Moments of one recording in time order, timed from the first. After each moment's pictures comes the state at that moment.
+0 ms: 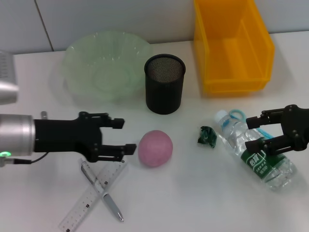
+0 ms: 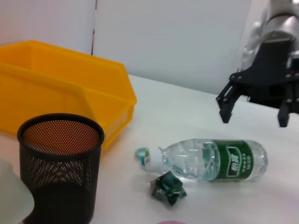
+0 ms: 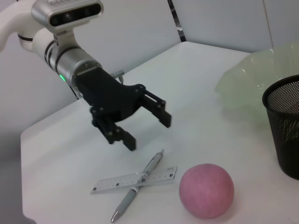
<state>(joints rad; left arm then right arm) -0.57 -2.07 0.94 0.75 1.99 1.55 -1.45 0.52 1.91 -0.65 -0.77 -2.16 -1.84 1.60</state>
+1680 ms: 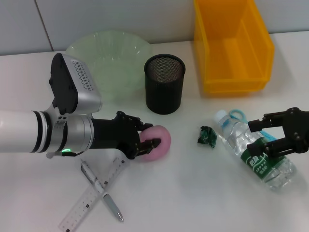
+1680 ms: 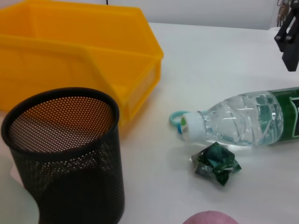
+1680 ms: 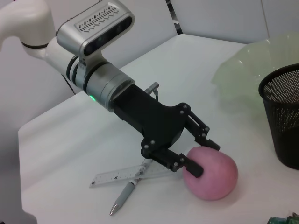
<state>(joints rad) -0.59 -2.08 1.55 0.76 1.76 0.99 -1.50 0.52 1.91 -0.65 -0.77 -2.18 -1.84 1.61</state>
